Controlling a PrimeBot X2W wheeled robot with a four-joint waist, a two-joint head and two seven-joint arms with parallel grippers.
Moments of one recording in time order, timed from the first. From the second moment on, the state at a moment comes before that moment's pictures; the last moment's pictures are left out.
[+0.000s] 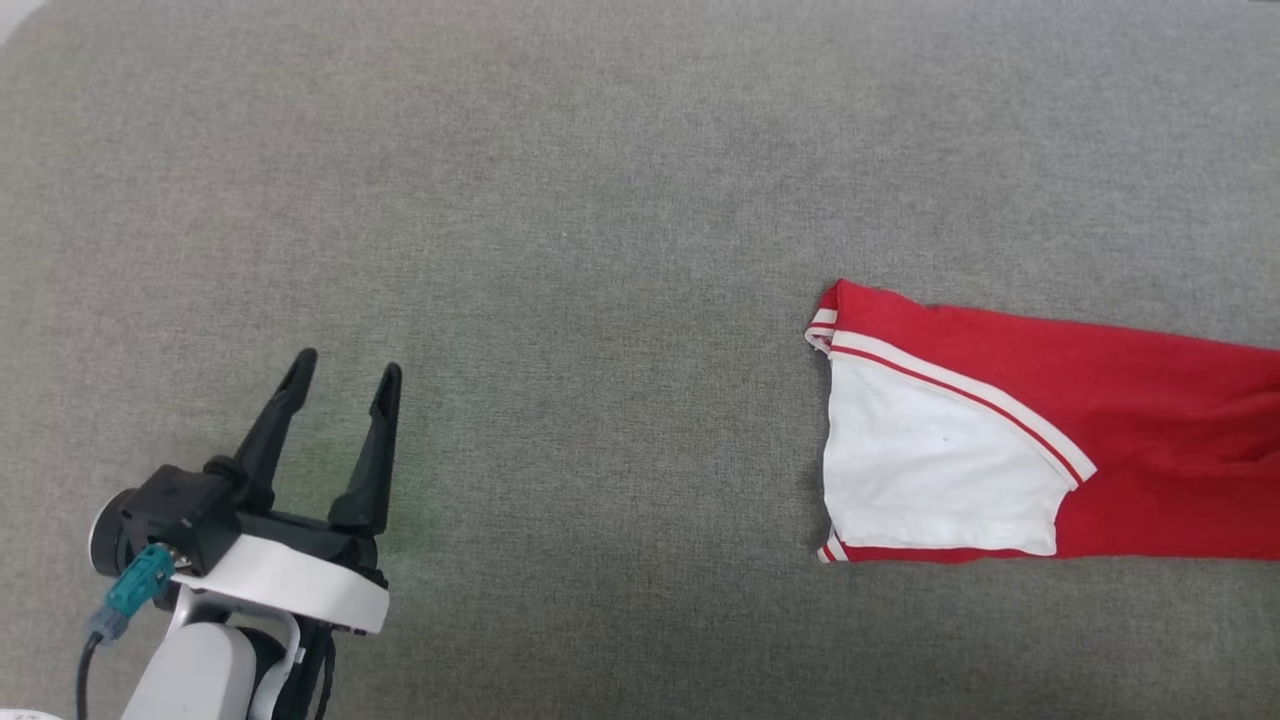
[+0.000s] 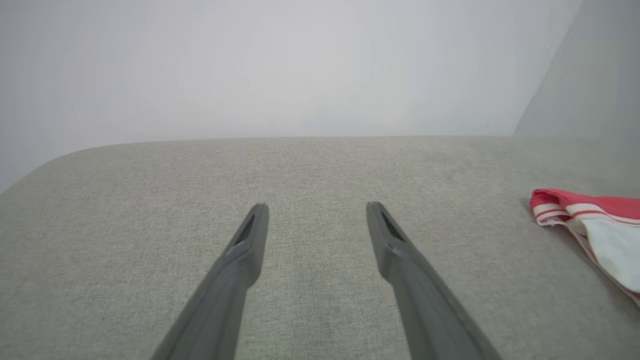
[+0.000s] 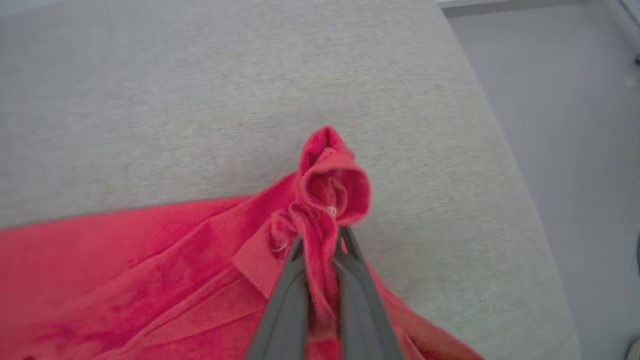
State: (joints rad) left arm -0.18 0.31 -0.18 0.12 -0.38 -0.13 -0.26; right arm -0.27 -0.47 -0.50 0.16 0.41 0.13 0.73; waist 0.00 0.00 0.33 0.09
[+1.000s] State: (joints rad) left arm -0.20 0.26 -0.20 0.17 -0.41 -0.13 -0.26; right arm -0.29 -0.34 0.23 -0.05 0.47 0.13 0.75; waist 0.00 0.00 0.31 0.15
